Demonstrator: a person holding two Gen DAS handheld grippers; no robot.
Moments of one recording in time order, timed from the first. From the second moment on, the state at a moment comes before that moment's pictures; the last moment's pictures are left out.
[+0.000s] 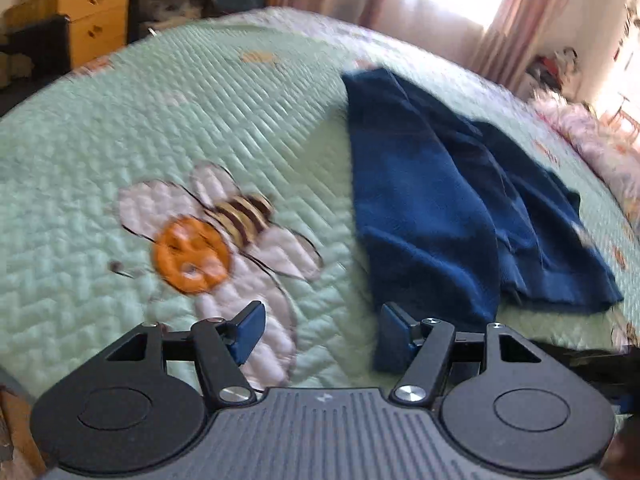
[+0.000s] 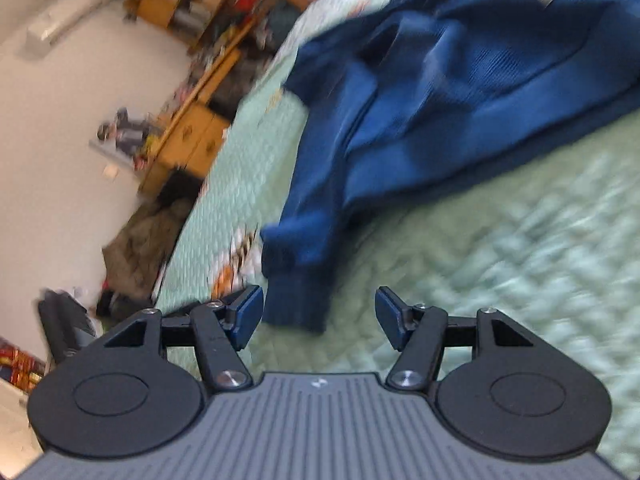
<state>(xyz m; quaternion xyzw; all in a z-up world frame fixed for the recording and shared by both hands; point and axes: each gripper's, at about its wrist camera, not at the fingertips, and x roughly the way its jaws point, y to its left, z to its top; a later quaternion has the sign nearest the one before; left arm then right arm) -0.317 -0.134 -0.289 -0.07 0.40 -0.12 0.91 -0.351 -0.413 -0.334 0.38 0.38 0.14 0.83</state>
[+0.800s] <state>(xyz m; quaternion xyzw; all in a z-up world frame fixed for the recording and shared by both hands) -0.388 0.034 -0.237 -0.19 0.30 0.02 0.94 -0.216 -0.176 -0.210 0.37 0.33 0.34 0.80</state>
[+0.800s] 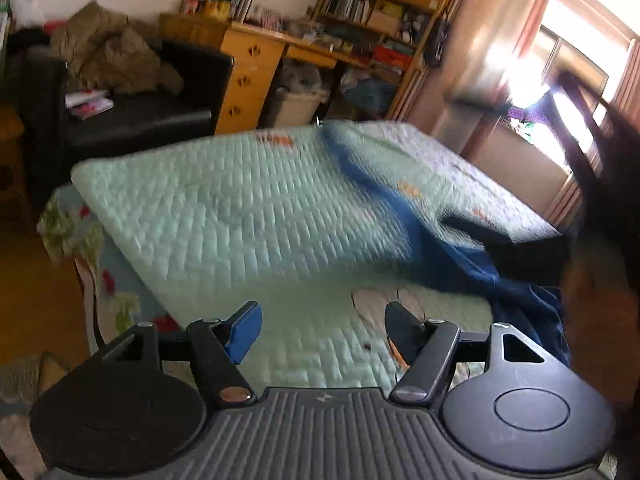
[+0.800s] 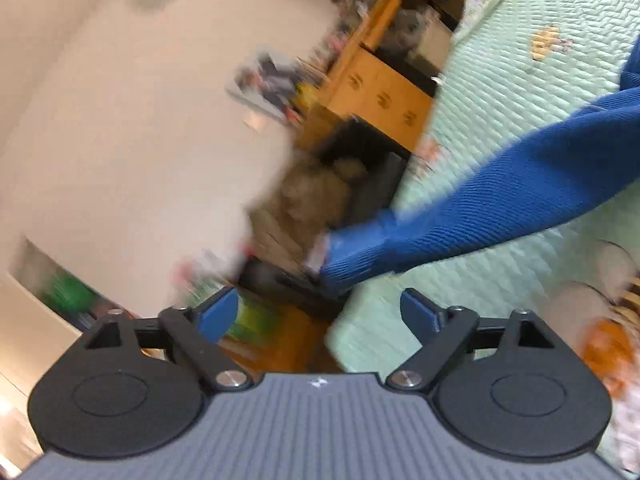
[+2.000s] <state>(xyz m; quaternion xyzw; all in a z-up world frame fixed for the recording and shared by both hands) -0.222 -0.264 -0.318 -0.10 0.51 -0.15 0.84 -0.395 -0.643 -0.384 0.63 0.17 -0.08 0.75</state>
